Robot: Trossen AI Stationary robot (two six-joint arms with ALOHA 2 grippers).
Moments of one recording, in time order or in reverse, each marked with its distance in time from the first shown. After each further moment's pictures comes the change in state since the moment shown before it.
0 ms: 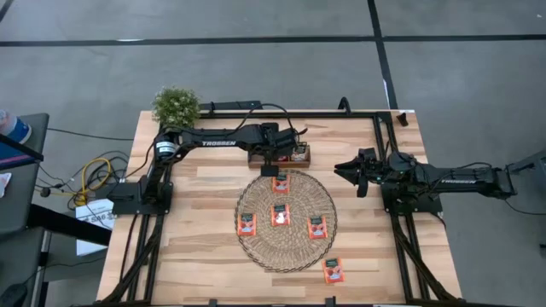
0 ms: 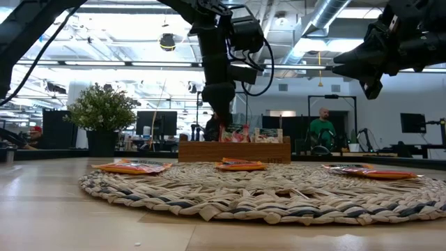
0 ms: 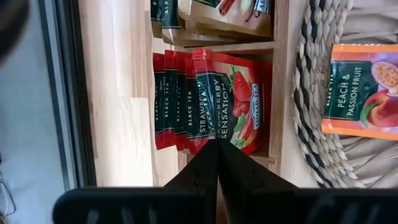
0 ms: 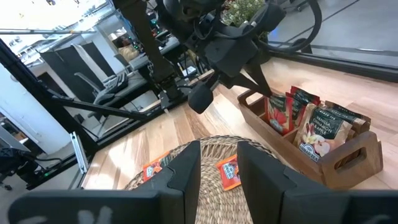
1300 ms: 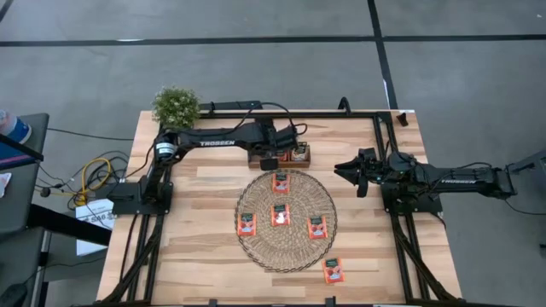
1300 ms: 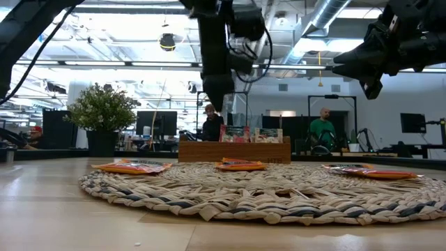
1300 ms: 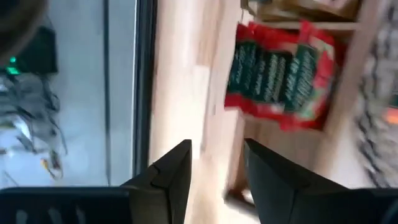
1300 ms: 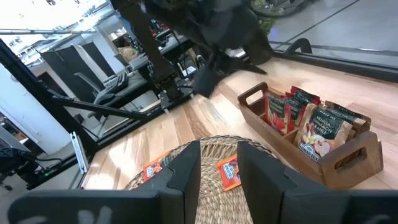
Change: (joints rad) left arm -0.024 -0.004 0.096 -0.159 -0.233 -0.137; right arm 0.000 0.000 0.000 0.000 -0.001 0.000
